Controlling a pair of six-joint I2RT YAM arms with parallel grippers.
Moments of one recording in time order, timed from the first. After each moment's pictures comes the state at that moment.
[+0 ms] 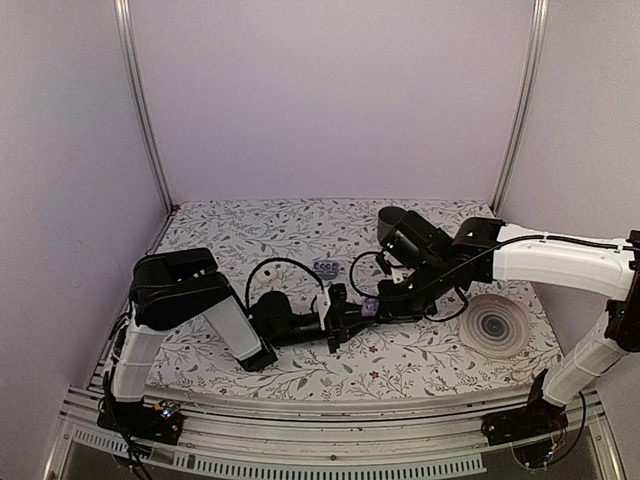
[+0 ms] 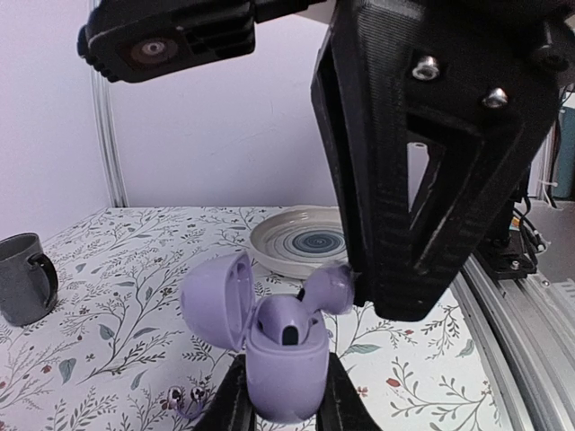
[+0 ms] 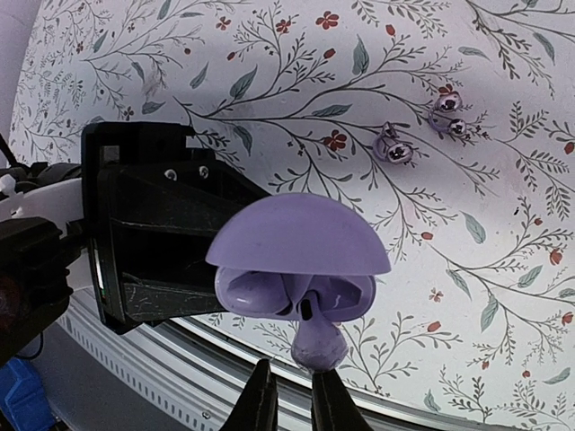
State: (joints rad) left arm -1.01 2.26 0.86 1.53 0.37 0.02; right arm 0.99 1.52 1.24 -0.82 -0.04 0.75
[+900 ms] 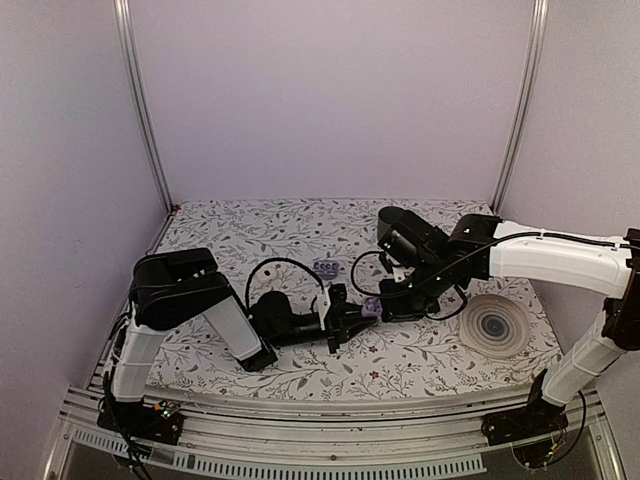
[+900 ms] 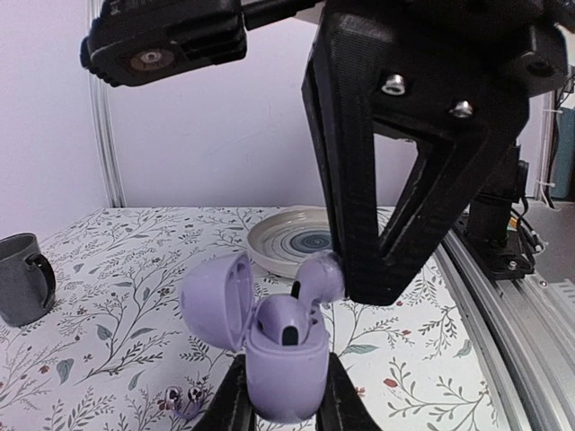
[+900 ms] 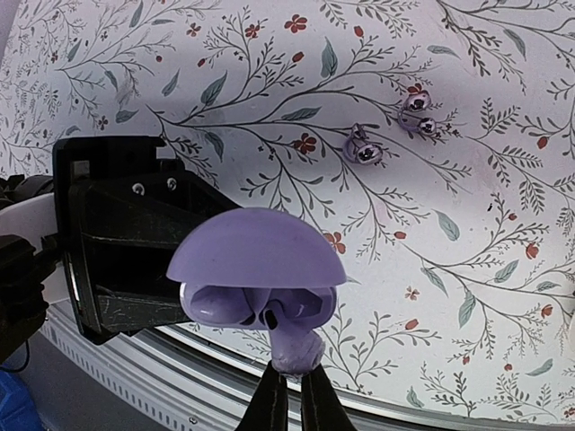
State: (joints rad) left arm -1.01 2.26 0.86 1.53 0.38 0.02; right arm 0.99 1.55 1.27 -0.88 0.01 0.76
